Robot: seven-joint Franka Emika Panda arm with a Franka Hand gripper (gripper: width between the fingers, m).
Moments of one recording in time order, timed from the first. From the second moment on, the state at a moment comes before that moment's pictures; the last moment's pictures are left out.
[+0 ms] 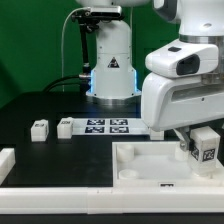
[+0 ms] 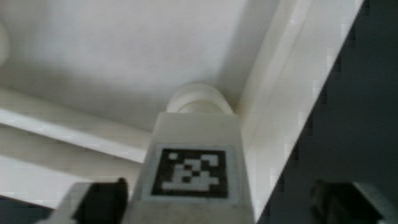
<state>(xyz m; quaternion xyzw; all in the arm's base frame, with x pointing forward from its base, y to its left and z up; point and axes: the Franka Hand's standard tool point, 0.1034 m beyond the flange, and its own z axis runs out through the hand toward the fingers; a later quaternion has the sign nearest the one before) 0.616 0.125 0.078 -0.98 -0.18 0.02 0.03</state>
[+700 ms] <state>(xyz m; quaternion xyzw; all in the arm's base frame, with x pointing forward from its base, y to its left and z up) 0.619 0.121 0.078 -0.99 -0.10 0.00 0.04</state>
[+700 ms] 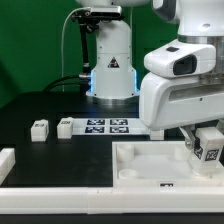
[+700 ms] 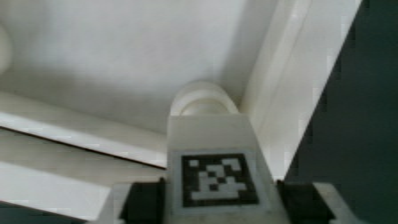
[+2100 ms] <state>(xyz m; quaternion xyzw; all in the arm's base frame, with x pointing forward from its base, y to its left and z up) 0.618 0.131 0.074 -0.73 0.68 0.02 0.06</state>
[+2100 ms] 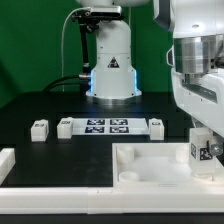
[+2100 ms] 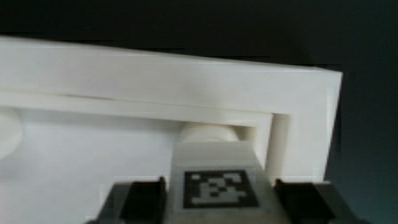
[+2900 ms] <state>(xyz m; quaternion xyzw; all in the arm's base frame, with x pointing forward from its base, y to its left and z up) 0.617 0.128 0.072 -0.84 0.54 0.01 0.07</state>
